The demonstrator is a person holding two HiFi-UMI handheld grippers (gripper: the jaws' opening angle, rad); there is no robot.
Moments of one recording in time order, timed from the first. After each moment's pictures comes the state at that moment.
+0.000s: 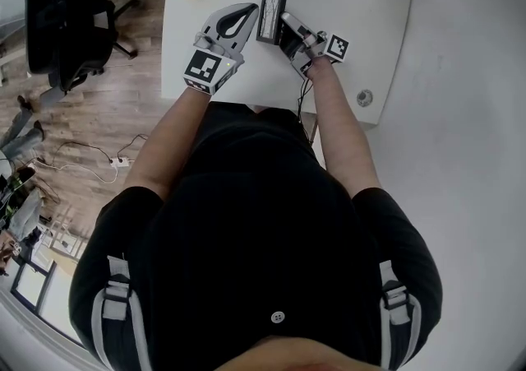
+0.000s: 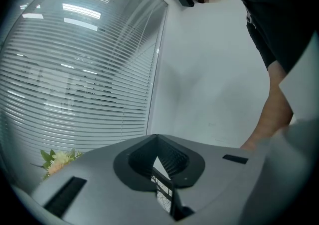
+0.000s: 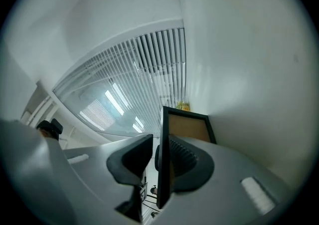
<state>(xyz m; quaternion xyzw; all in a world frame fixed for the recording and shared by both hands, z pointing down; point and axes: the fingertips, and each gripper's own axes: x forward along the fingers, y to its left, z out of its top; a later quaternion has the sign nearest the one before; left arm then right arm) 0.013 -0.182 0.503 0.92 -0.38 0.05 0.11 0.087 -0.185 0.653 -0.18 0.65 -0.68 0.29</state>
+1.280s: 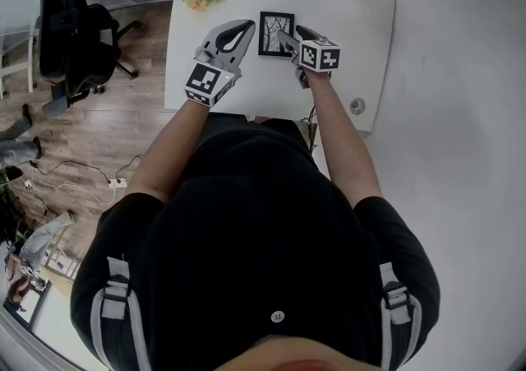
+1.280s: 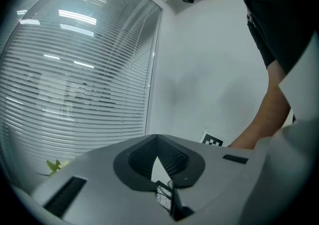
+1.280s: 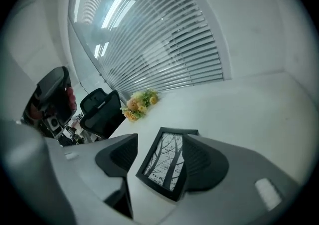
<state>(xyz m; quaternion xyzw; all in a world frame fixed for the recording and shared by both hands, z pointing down) 0.008 -0.156 0.467 0.92 -0.38 0.04 0.08 0.112 -0.176 0.663 -0.41 0.80 -0.40 -0.18</state>
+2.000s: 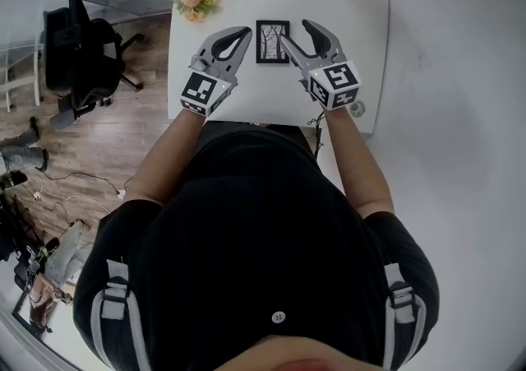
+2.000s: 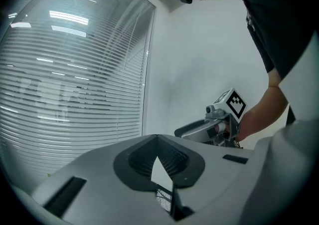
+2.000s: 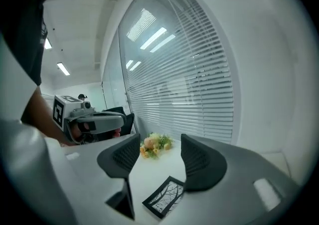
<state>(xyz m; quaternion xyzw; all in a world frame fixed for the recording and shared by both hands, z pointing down) 0.018 -0.156 0.435 0.93 -0.36 0.06 0.06 0.108 -0.167 0.465 -0.41 0.89 -0.16 -0.09</state>
